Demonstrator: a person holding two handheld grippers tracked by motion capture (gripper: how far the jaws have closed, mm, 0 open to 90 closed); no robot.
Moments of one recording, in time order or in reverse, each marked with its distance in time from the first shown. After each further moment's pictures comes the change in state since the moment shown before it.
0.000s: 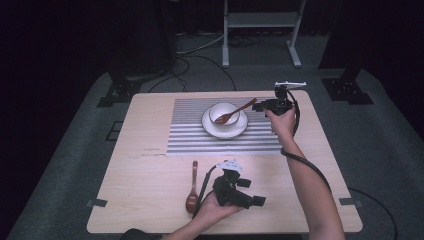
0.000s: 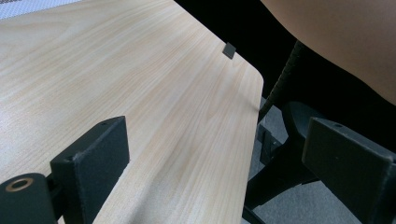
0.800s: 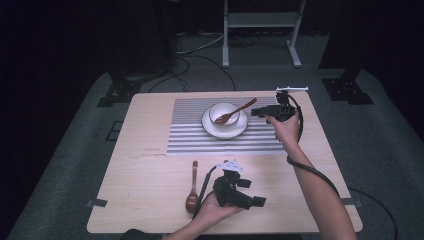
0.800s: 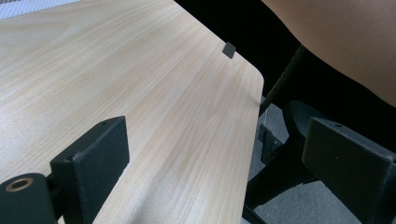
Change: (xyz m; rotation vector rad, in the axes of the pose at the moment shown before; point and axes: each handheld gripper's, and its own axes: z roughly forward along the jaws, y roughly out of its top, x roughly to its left) left arm -0.001 -0.001 0.000 0.001 0.004 0.005; right arm 0.003 -0.020 -0.013 0.031 0.054 -0.062
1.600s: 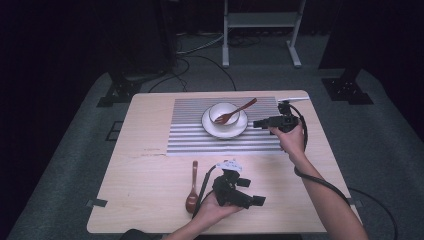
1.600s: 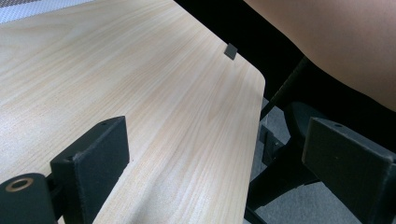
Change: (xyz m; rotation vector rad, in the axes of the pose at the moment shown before) left arm 0.001 0.001 -0.001 -0.006 0.004 -0.003; right arm -0.008 -0.030 -0.006 0.081 0.006 -0.024
